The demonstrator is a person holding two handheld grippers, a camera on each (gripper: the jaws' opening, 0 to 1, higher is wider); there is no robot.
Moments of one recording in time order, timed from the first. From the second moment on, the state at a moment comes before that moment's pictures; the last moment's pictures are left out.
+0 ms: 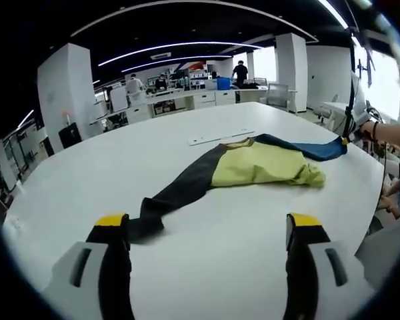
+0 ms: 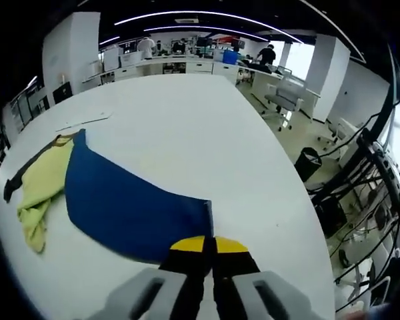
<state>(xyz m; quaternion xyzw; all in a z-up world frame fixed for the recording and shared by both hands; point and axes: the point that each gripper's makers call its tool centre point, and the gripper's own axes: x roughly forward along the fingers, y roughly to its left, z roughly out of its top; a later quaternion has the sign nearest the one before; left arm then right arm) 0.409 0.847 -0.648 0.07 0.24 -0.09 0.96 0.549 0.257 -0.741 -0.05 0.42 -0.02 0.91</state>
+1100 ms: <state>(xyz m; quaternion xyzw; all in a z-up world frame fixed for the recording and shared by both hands) 0.400 0.847 -0.649 0.06 0.26 -0.09 0.96 0.561 0.314 -0.722 -0.06 0.40 0.11 0.91</state>
